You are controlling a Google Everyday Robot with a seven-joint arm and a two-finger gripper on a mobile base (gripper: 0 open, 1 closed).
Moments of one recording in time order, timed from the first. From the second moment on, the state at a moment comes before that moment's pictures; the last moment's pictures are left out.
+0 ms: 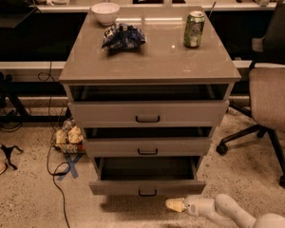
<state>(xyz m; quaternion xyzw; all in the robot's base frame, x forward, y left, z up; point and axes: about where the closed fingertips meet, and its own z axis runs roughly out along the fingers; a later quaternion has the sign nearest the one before) 0.493 -0.142 0.178 -0.15 0.81 0.51 0.25</state>
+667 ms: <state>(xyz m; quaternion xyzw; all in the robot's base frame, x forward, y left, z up) 0.523 -0.147 0.184 -0.16 0.81 0.48 0.30</state>
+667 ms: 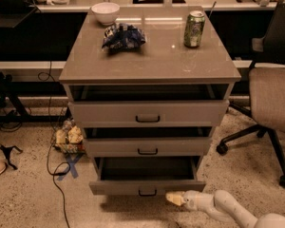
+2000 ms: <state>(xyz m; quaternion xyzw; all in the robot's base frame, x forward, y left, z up) 0.653 -0.139 0.210 -0.17 0.78 0.43 0.42</state>
